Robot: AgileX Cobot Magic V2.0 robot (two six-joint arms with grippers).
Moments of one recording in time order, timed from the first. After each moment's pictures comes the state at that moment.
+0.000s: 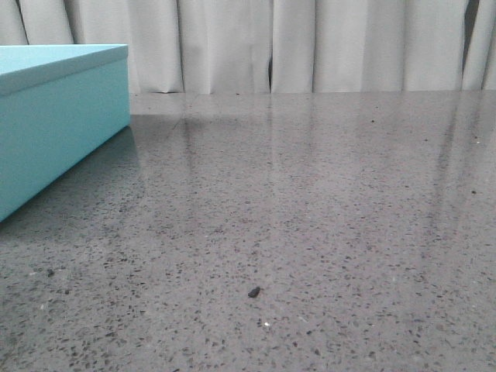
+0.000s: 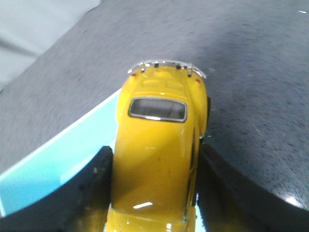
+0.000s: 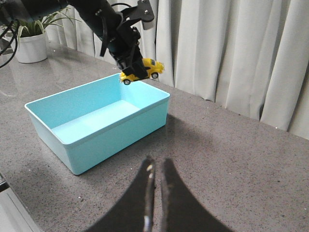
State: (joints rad) left arm -0.40 1.75 -2.02 0.19 1.27 0.26; right arm 0.47 0.46 -1.08 0.22 0.84 -0.21
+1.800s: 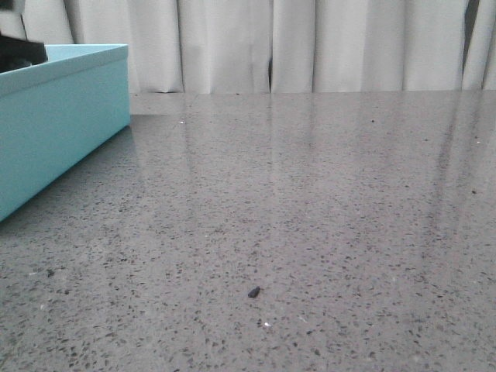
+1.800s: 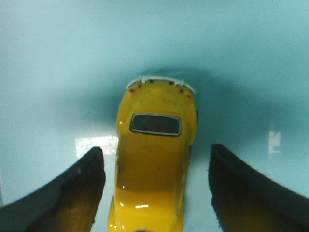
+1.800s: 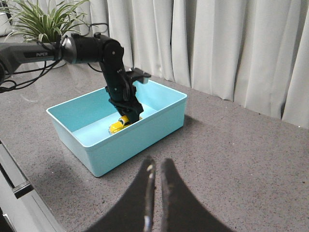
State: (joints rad) left arm -0.15 1.84 -1.64 0.07 1.19 -0.04; right arm 0.47 0.46 -1.08 0.29 0.84 -0.21
